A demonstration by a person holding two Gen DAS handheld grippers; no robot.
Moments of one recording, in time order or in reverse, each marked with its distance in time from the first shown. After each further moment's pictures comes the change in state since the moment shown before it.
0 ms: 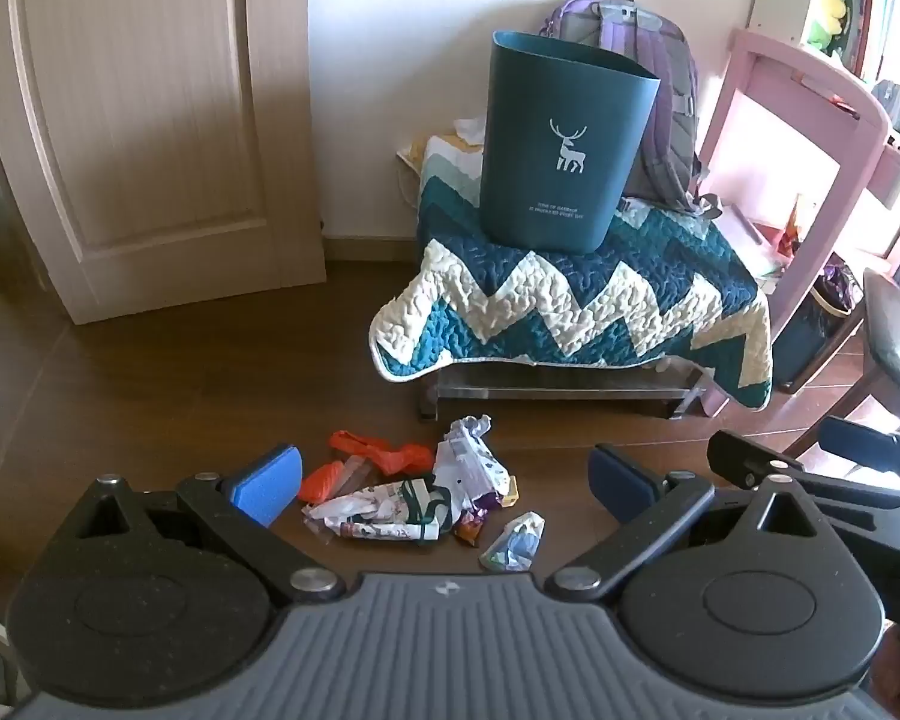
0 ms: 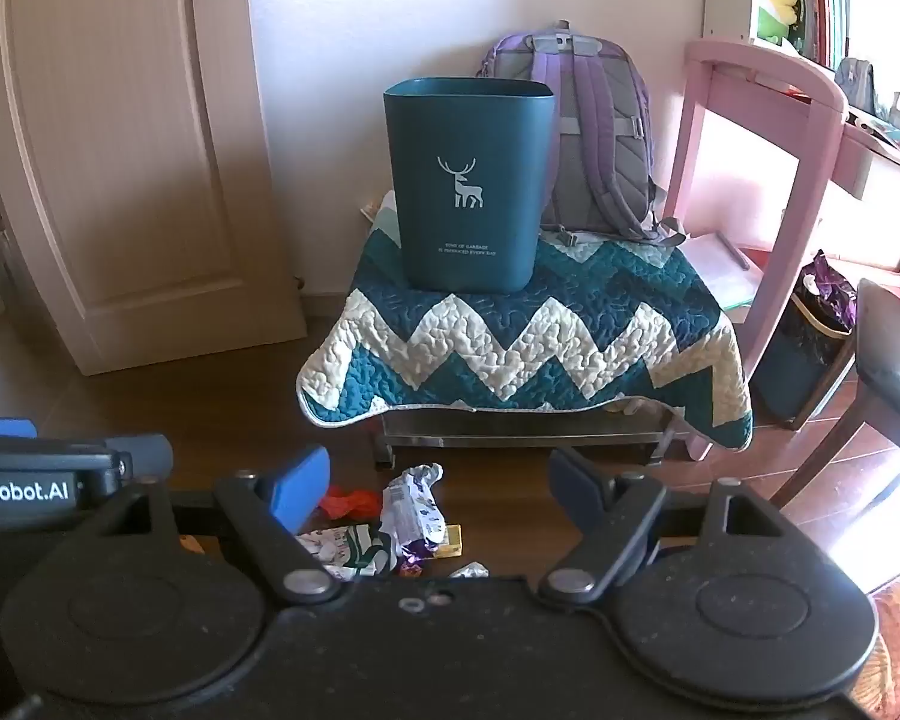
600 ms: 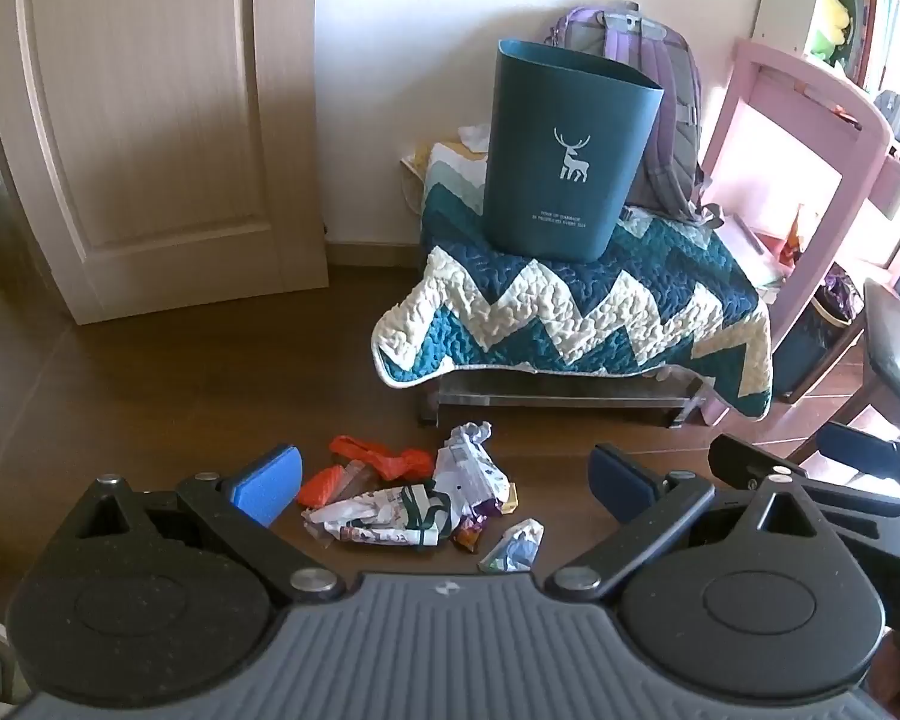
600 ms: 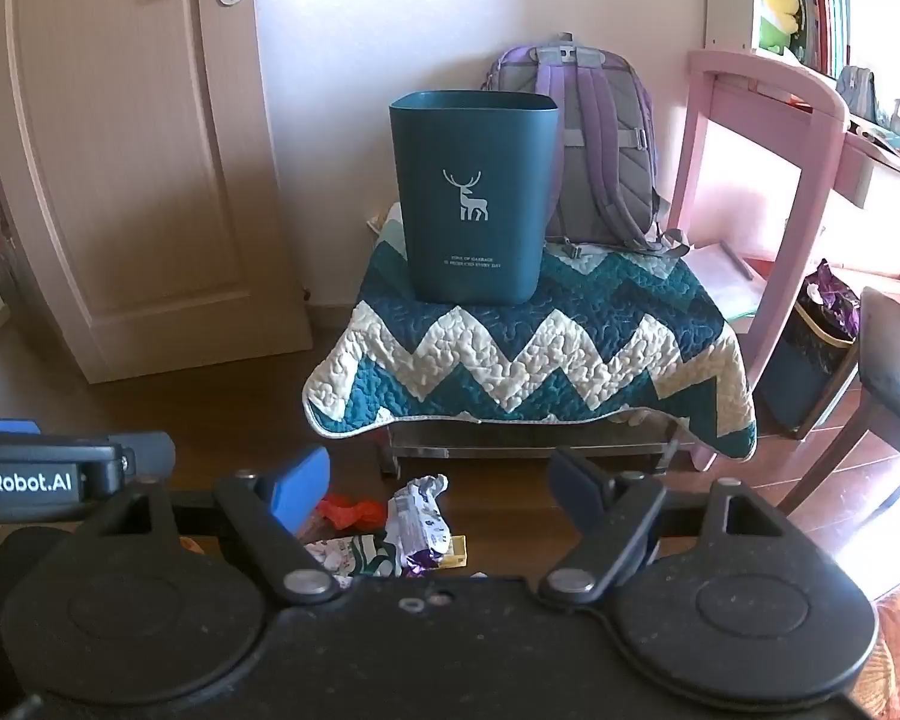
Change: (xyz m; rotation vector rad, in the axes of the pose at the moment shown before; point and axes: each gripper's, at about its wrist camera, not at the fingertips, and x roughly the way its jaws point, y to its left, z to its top) left arm -0.006 0.001 0.005 -0.005 -0.016 0.007; right arm -0.005 0.002 0.002 -0.011 -0.024 0.003
